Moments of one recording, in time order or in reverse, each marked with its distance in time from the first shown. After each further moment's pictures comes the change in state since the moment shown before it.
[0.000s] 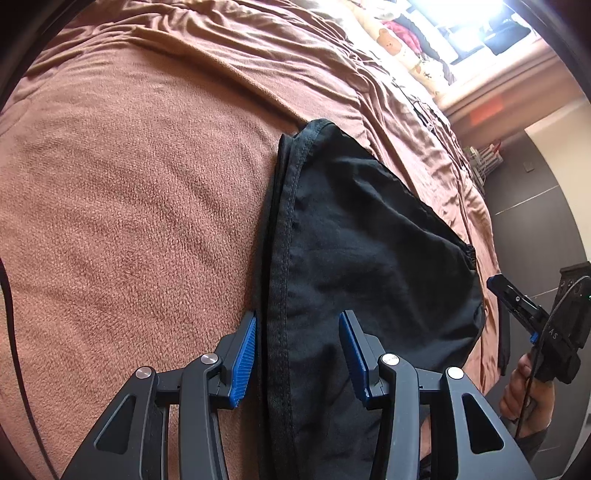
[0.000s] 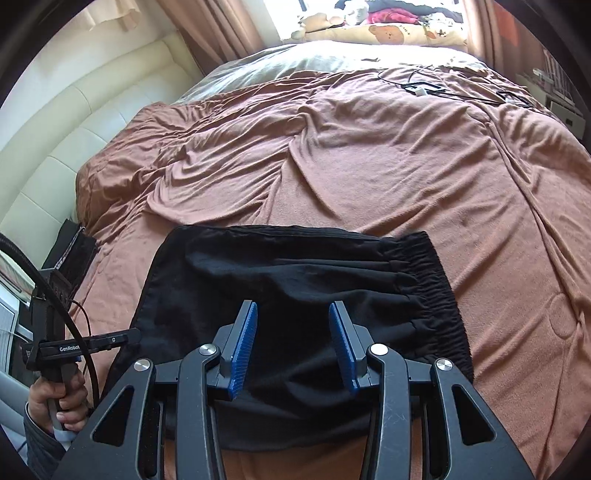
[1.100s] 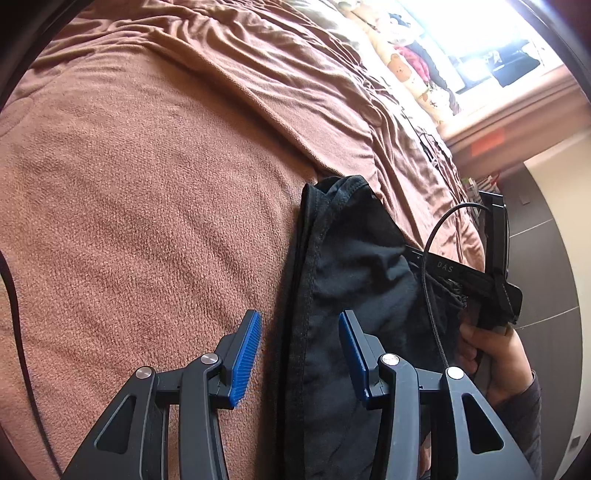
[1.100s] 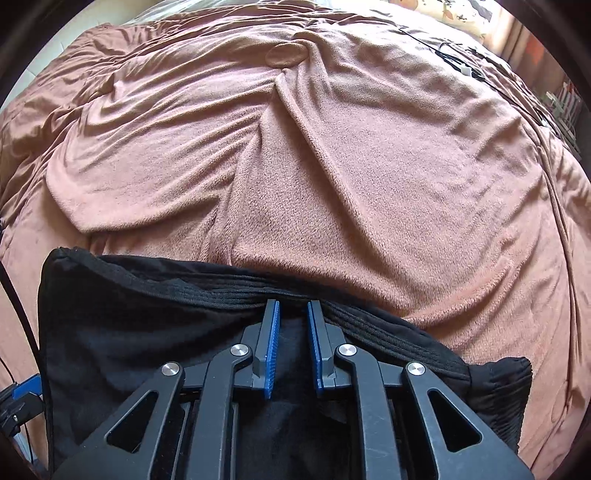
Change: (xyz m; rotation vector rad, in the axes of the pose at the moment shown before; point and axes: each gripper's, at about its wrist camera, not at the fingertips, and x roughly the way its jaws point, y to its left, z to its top) left arm -0.003 0.020 0.029 -0.073 -0.066 -0.040; right arm 0.202 0.056 0.092 -0.077 0.246 -0.294
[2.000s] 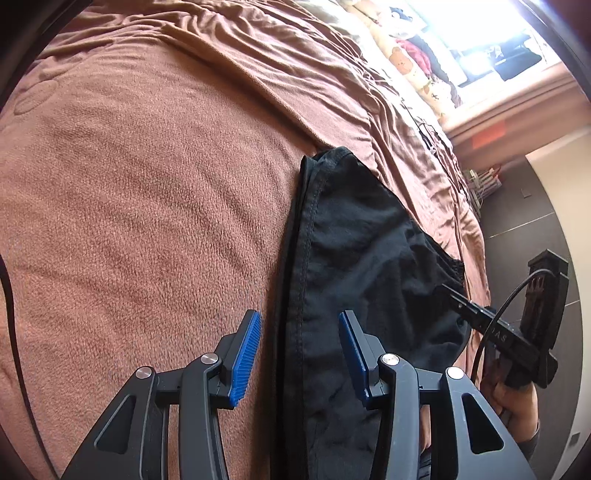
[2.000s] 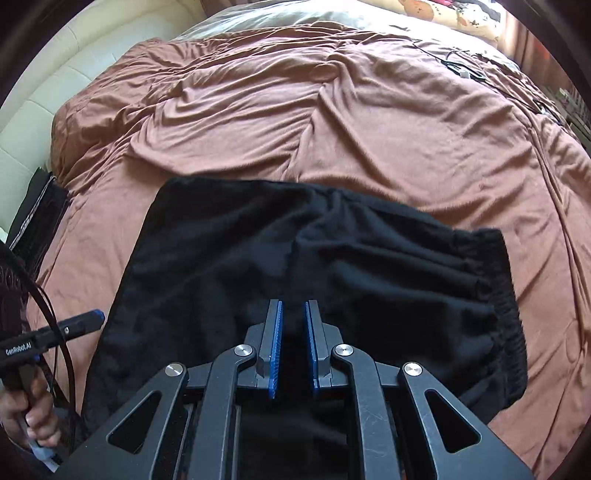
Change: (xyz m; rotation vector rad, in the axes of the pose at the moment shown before) left arm -0.021 -0.002 -0.036 -0.002 0.035 0.016; right arm -0.082 -0.012 -0.100 -0.027 -0.050 0.184
